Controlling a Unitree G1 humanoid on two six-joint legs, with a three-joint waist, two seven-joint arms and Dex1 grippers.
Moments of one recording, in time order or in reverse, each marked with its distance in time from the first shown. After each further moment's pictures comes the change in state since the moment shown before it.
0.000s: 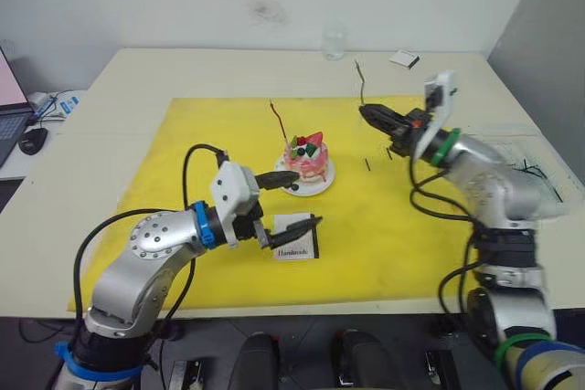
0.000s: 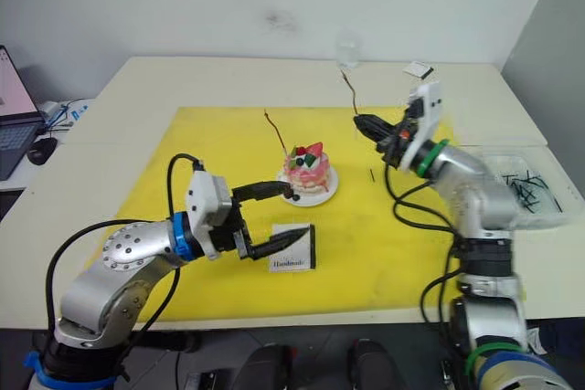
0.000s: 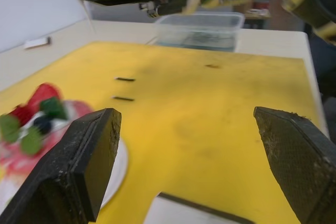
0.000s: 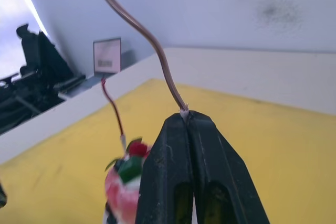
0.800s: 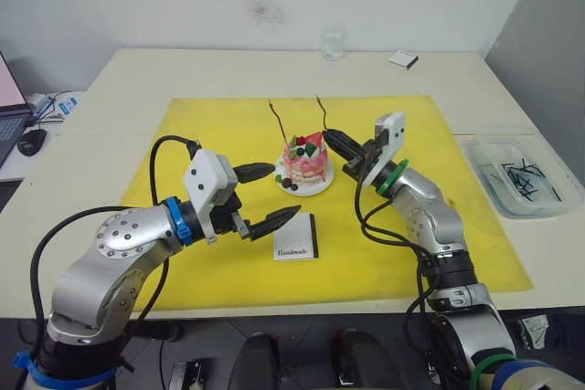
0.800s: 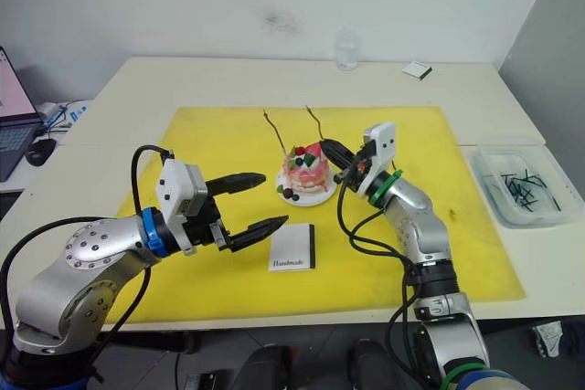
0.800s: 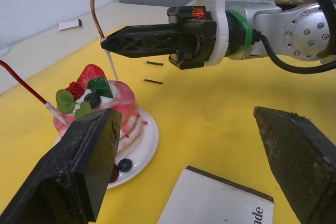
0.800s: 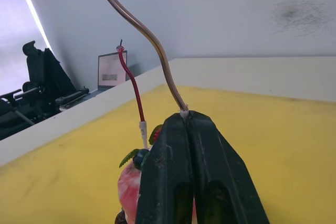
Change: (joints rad) left arm 0.006 0.100 0.080 -0.057 -0.065 0.079 0.026; right arm 0.110 0.136 0.128 0.112 -0.063 -0.295 0.001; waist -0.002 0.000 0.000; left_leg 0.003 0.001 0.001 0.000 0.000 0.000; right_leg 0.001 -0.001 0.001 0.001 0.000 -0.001
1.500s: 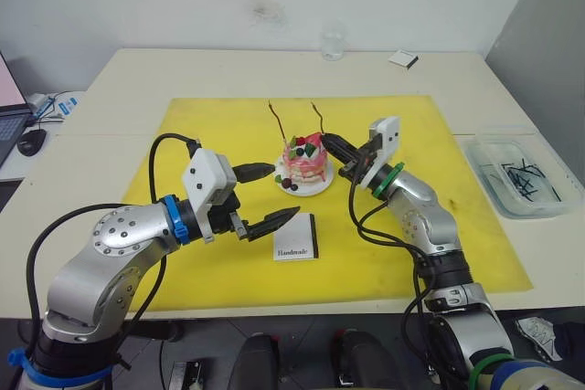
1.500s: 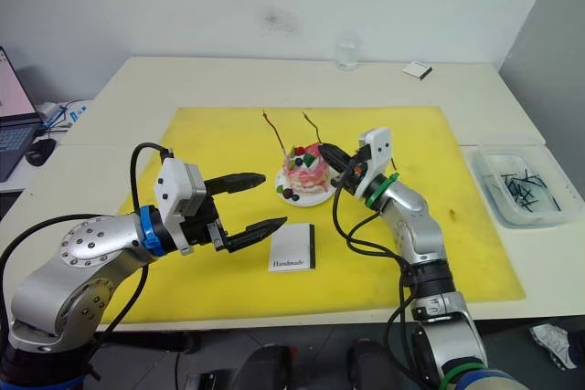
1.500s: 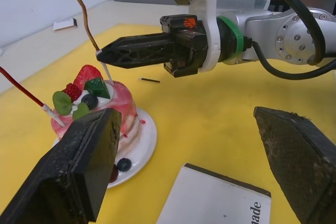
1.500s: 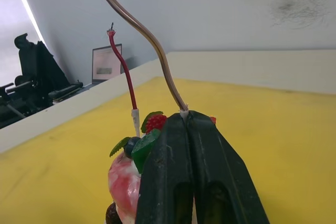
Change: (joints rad) left arm -0.009 0.018 0.004 0.004 -0.002 0.000 -0.019; right arm 0.004 0.013 0.020 0.036 -0.032 -0.029 -0.005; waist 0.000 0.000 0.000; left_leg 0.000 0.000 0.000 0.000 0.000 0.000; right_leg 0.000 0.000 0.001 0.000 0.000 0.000
